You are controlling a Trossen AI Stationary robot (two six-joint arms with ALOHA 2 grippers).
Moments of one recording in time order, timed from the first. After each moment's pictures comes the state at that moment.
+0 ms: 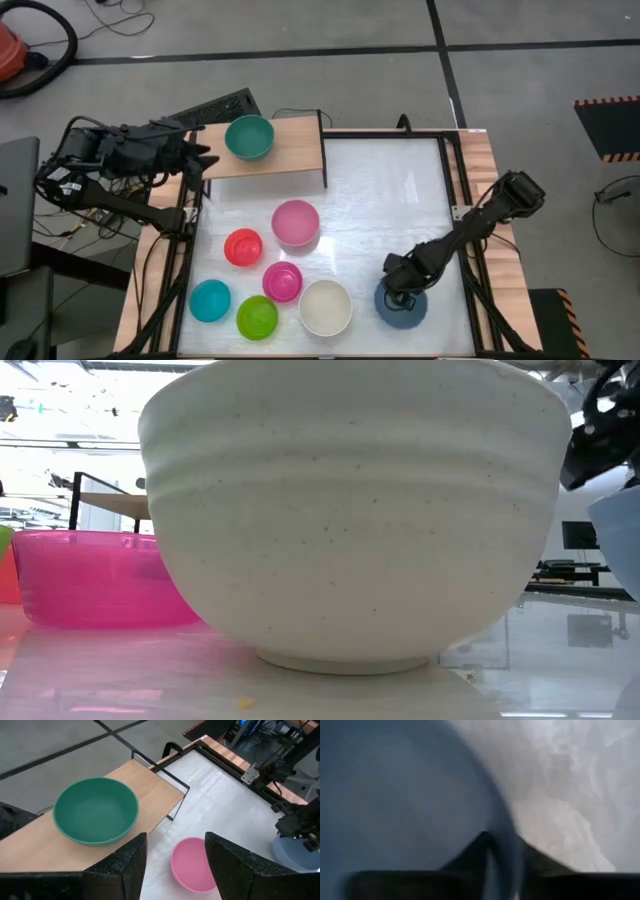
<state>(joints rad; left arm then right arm) -0.03 0.96 1.64 -1.33 -0.50 -0.63 0.58 1.62 0.98 -0.88 -0.15 1.06</state>
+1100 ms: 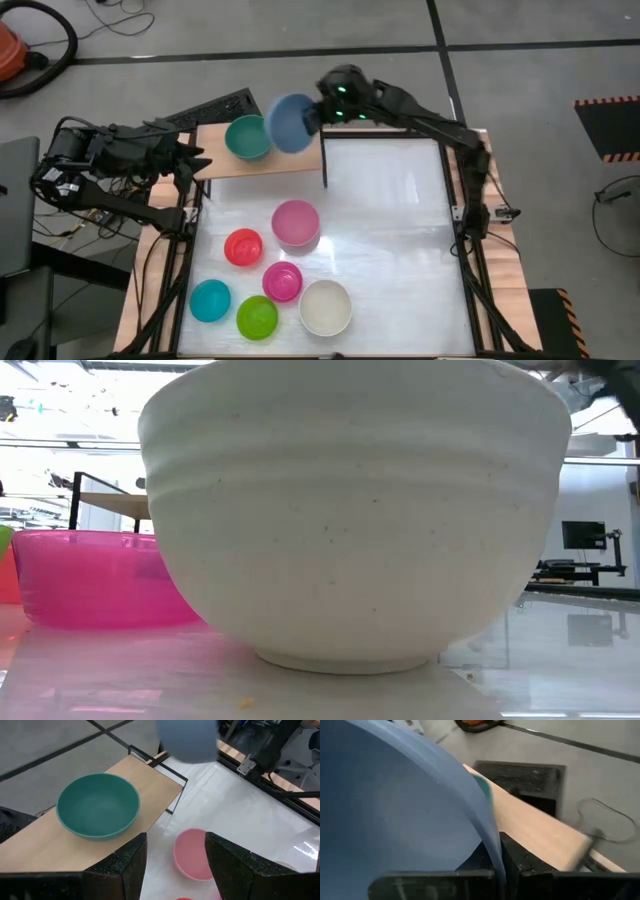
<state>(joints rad) -0.03 0.92 1.64 -1.36 -0.46 -0.59 -0.39 1.96 2.20 -0.74 0.02 0.43</state>
